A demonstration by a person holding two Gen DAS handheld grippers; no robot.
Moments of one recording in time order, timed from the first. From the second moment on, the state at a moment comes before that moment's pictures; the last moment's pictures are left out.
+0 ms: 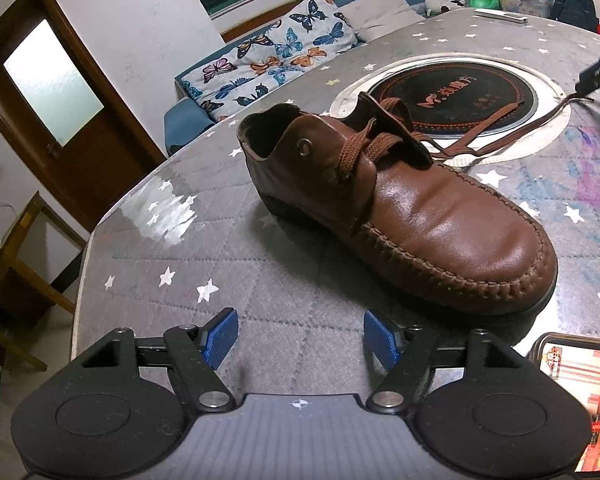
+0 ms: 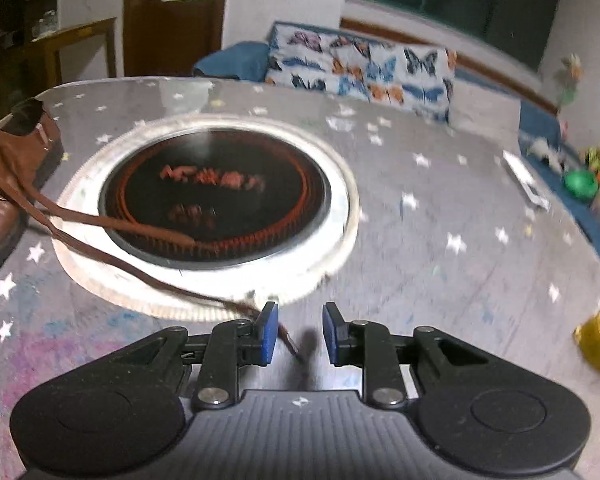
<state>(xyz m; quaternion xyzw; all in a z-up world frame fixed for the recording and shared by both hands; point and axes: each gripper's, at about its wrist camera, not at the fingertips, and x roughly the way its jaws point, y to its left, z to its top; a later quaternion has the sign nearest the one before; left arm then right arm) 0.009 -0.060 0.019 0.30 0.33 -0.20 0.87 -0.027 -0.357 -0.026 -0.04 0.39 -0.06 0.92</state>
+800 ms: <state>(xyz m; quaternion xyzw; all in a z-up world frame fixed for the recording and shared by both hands) 0.007 -0.053 0.016 0.29 0.33 -0.19 0.88 -0.058 -0.276 -0.007 0.19 0.40 0.21 0.87</state>
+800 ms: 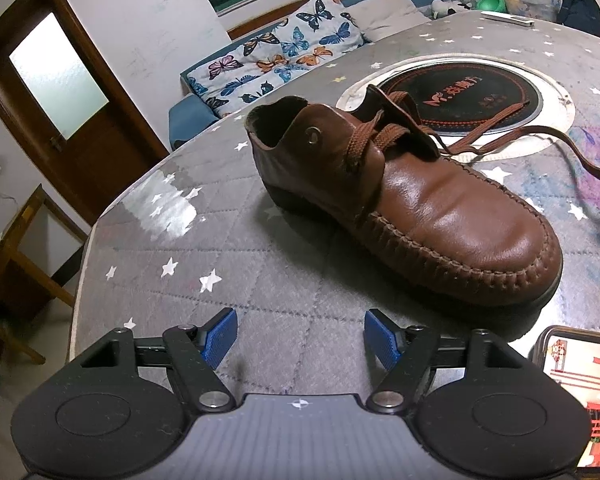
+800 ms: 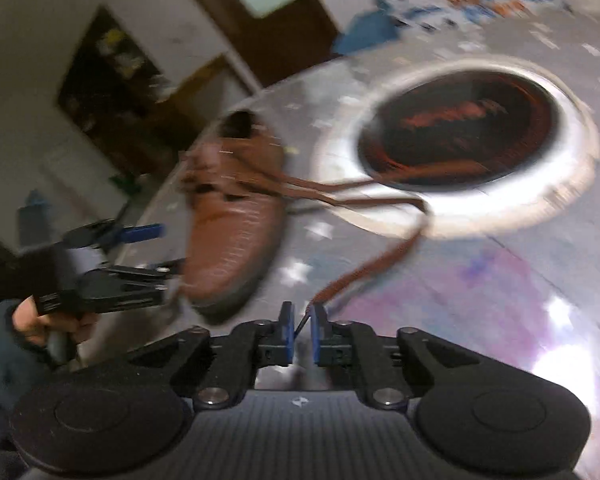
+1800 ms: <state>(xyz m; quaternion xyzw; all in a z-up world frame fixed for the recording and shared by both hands) 0.017 -0.042 0.016 0.28 0.35 -0.17 0.88 -0.017 -0.222 -0.007 -0.22 0.43 0.35 0.80</state>
